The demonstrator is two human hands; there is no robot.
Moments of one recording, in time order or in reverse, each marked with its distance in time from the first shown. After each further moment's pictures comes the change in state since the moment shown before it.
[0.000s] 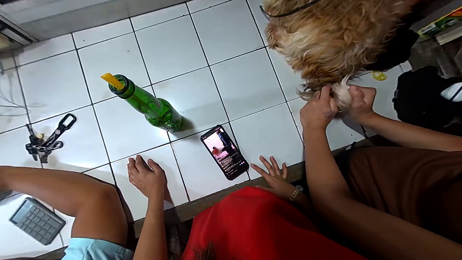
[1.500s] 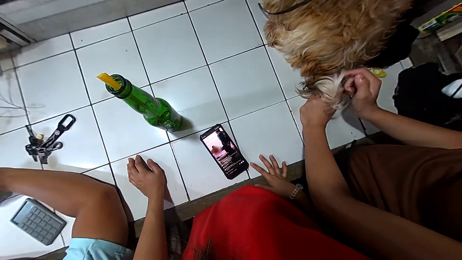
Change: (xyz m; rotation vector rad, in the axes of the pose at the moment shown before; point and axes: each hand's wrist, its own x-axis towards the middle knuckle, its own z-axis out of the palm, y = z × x) left_hand 0.000 0.000 0.000 0.012 0.006 0.004; right_hand 0.001 0.001 0.000 -0.010 -0.015 0.004
